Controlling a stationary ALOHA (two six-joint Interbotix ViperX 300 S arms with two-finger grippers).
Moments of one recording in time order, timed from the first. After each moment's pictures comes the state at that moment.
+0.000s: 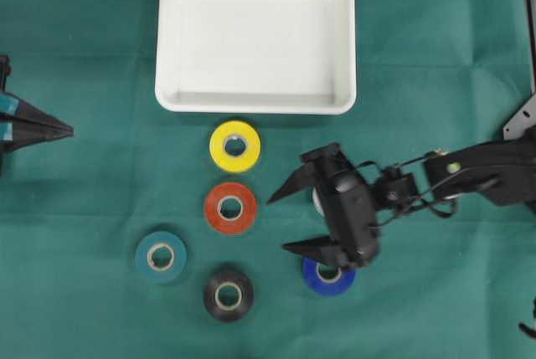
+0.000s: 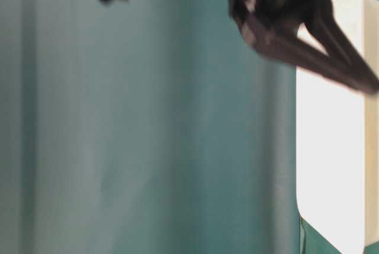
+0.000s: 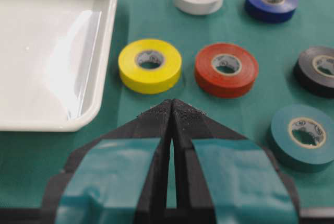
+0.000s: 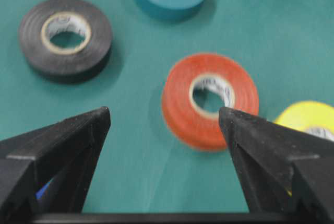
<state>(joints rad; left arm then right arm) -0.03 -1.18 1.43 -0.03 -0.05 0.00 0.22 0.06 0.75 -0.13 -0.31 0.08</state>
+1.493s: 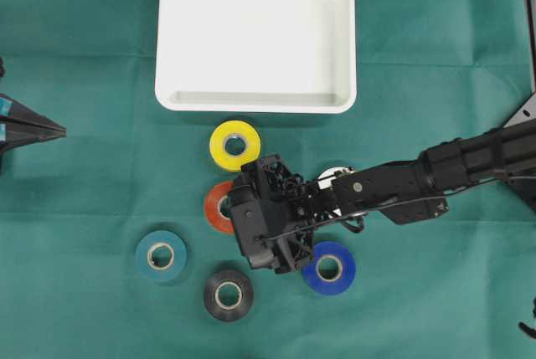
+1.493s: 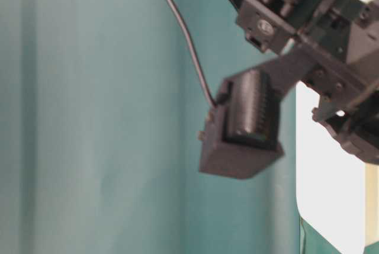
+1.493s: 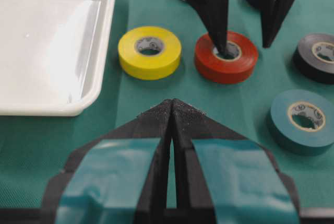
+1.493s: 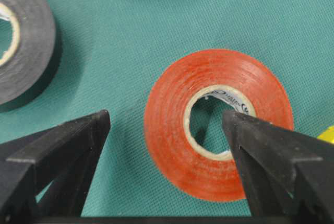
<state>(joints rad) -0.03 -1.27 1.46 -0.03 0.02 0.00 0.20 0.35 0.41 -0.13 0.06 0.14</state>
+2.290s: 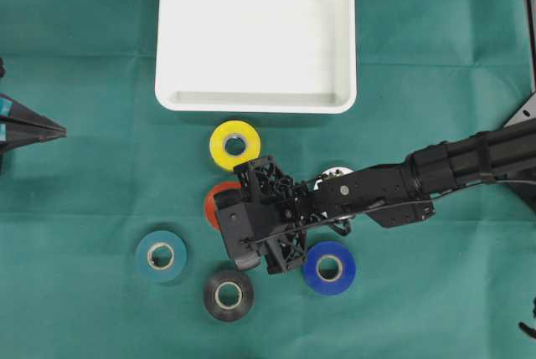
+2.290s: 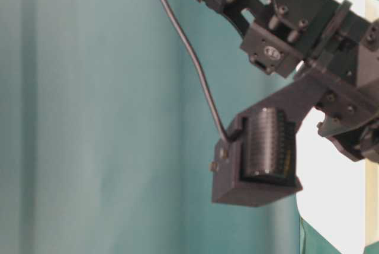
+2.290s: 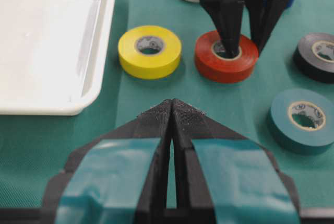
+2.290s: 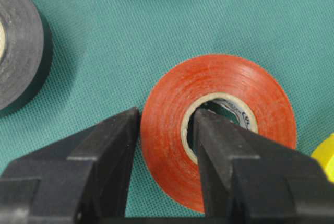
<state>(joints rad) -0.03 -1.27 1.46 -0.03 0.02 0.00 0.20 0.38 0.35 -0.13 0.16 0.14</state>
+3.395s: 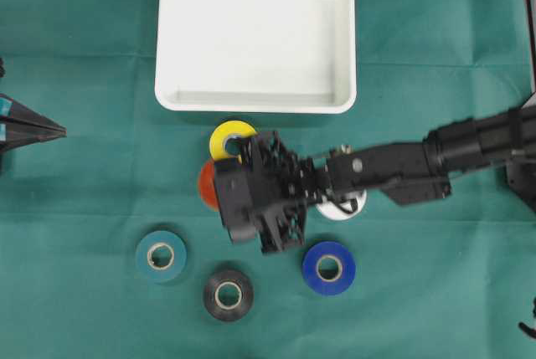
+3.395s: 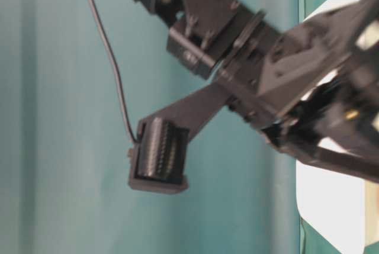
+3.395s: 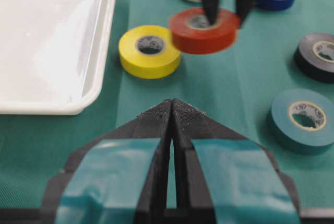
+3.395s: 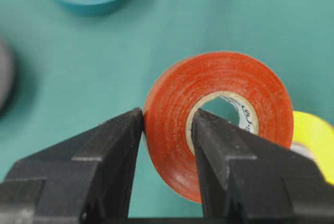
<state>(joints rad) -0.03 -1.27 1.46 -0.03 0.02 0.00 0.13 0.26 0.34 -0.13 0.24 0.18</state>
